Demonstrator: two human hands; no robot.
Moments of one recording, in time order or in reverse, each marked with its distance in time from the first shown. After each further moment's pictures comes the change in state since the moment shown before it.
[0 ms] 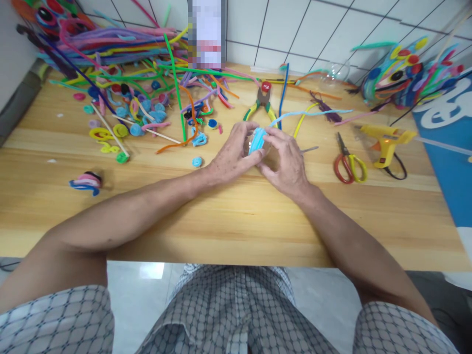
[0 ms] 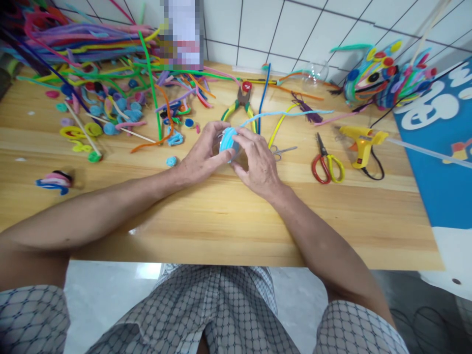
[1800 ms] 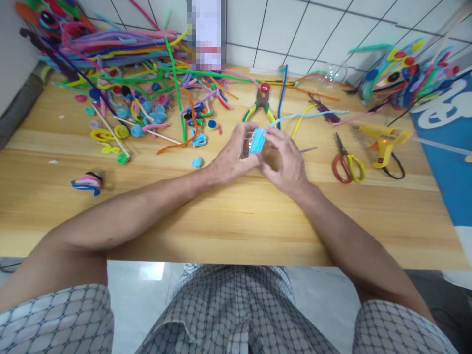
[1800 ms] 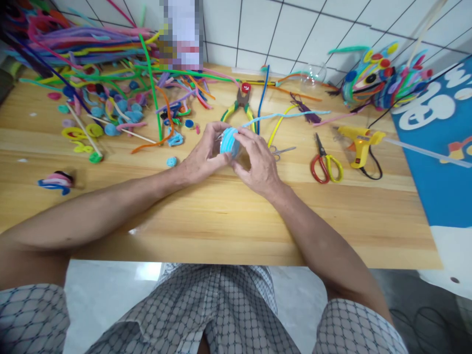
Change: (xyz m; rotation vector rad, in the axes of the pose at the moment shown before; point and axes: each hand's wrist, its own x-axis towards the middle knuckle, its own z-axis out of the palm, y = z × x) left_hand -0.001 -0.002 0.002 -0.151 -0.060 -0.029; right_hand 0.002 0.001 -0.002 0.024 0.010 0.012
